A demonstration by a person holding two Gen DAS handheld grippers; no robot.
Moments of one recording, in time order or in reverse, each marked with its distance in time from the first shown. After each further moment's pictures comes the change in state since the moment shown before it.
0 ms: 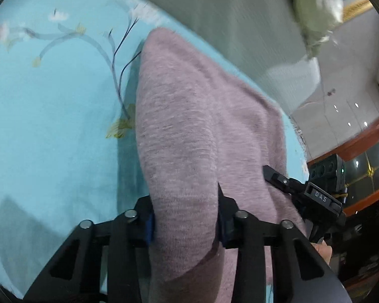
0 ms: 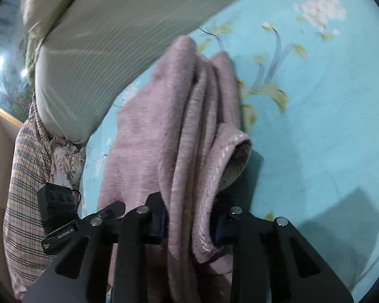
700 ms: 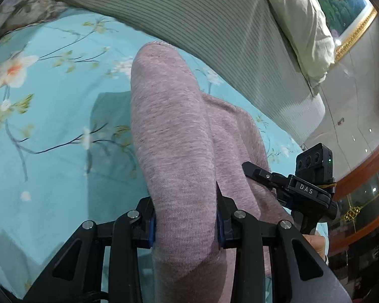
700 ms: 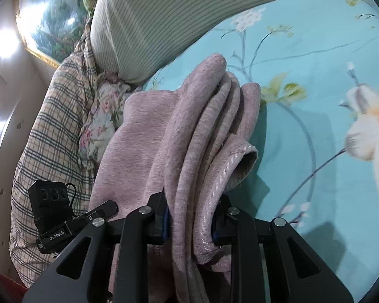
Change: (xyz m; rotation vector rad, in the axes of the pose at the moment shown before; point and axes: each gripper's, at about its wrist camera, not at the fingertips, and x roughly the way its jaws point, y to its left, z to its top) left arm -0.195 0.063 -0.090 -0.087 -0.220 0.151; right arm 0.096 0.143 -0.084 -0.187 0.197 0.223
